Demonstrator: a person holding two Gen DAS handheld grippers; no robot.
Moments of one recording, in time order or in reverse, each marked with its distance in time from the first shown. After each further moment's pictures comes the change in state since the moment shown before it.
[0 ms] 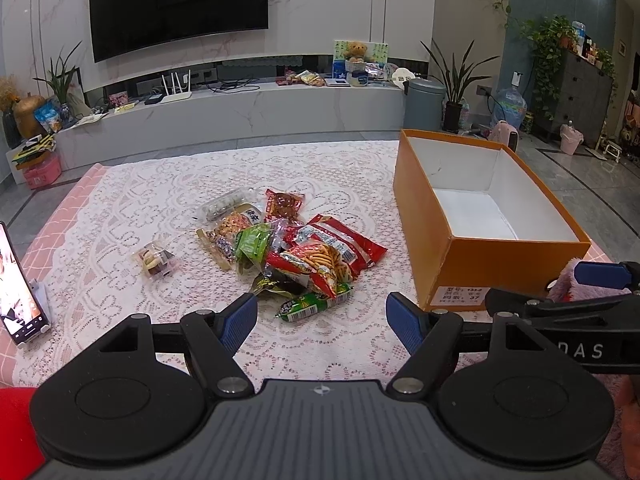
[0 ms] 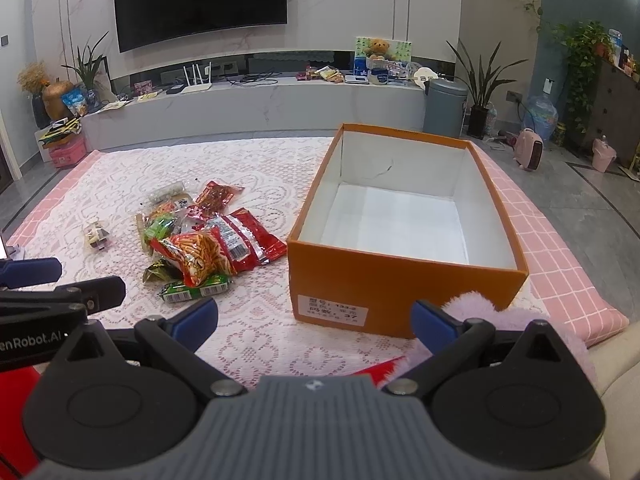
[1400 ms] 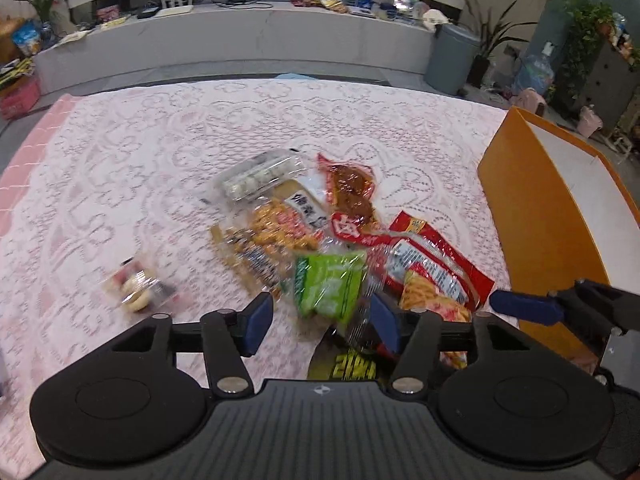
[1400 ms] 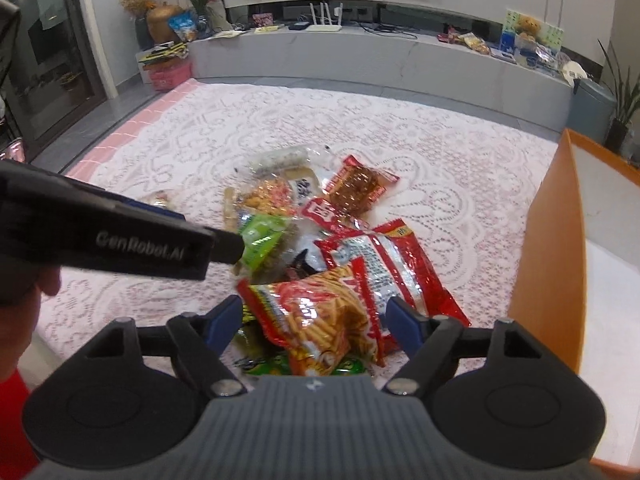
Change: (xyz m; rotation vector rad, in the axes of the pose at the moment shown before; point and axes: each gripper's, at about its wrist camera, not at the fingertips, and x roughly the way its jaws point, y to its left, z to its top) left arm 0.166 0.104 0.067 -0.106 0.253 -0.094; right arm 0.163 0.100 0.061 -0.220 0.169 0.311
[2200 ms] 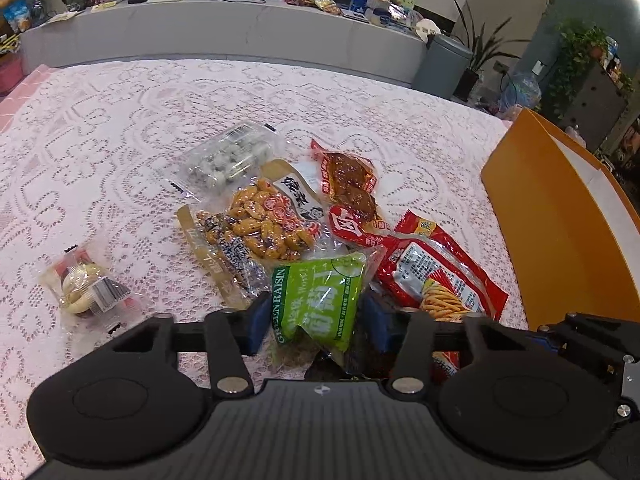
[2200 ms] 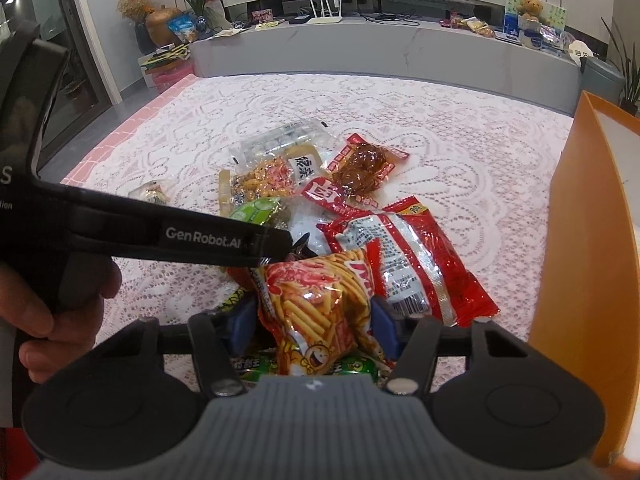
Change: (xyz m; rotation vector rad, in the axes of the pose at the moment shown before) left arm 0.041 0.020 -0.009 -0.063 -0.022 -0.081; right arm 0.029 -0.006 -0.011 0.038 0.007 0.049
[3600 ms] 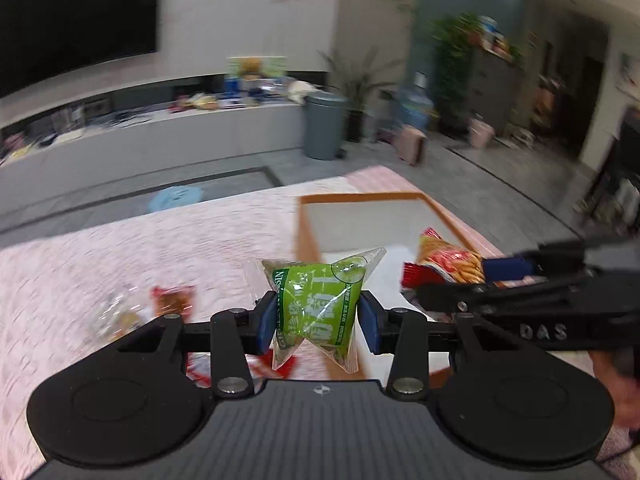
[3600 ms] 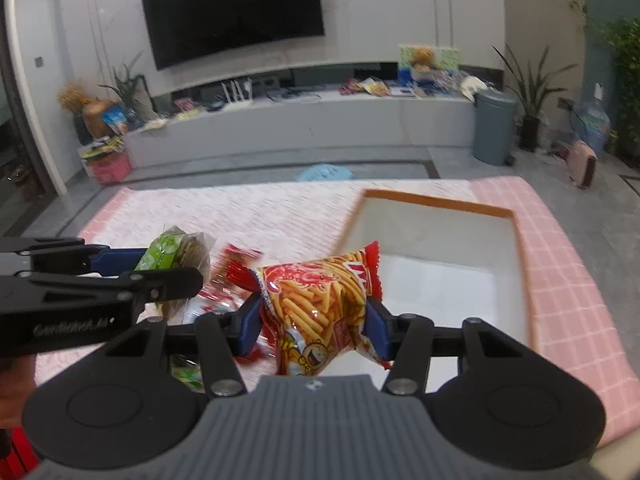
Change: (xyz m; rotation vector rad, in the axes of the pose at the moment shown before) left arm -0.108 -0.192 0.024 0.372 -0.185 -0.132; right arm -0.206 -0.102 0.007 0.154 -0.201 -0.187
